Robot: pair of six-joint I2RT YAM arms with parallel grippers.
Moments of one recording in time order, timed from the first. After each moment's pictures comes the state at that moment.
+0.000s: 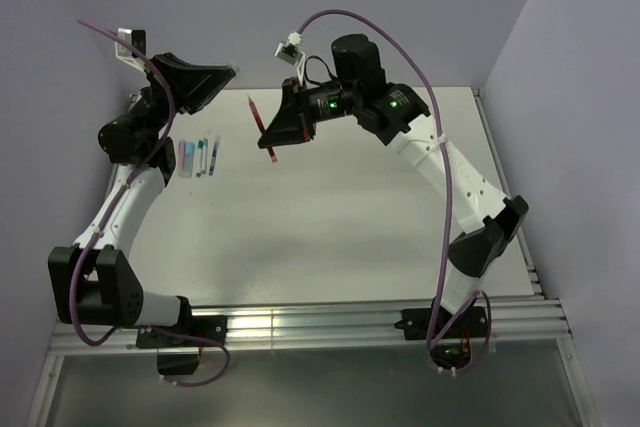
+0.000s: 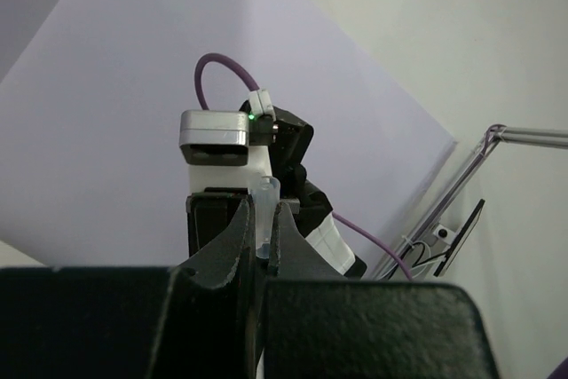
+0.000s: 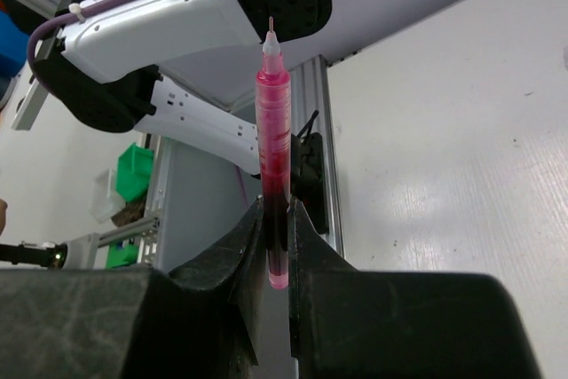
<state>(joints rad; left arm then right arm) -0.08 1.38 1.14 1.30 0.81 -1.70 0.68 1.72 2.01 -0.60 -0.95 0.35</state>
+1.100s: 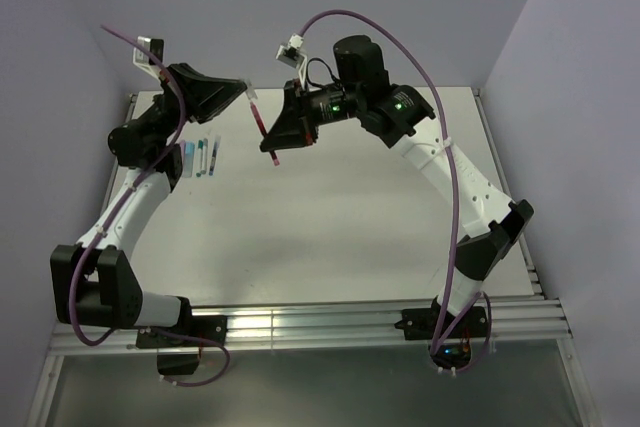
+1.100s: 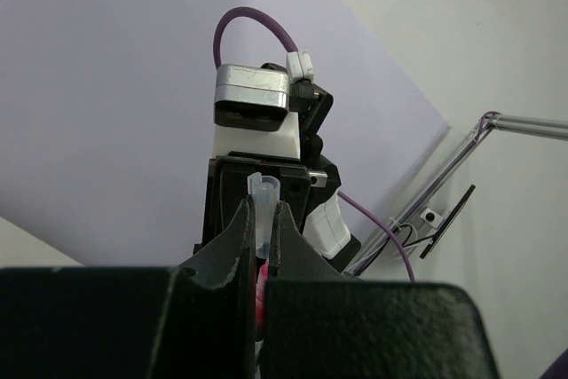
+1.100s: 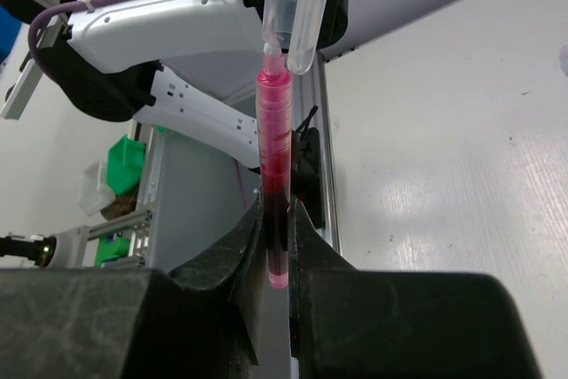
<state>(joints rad) -0.12 1.37 1.08 1.30 0.85 -1.72 0.70 1.69 2.01 -0.63 -0.93 0.31</state>
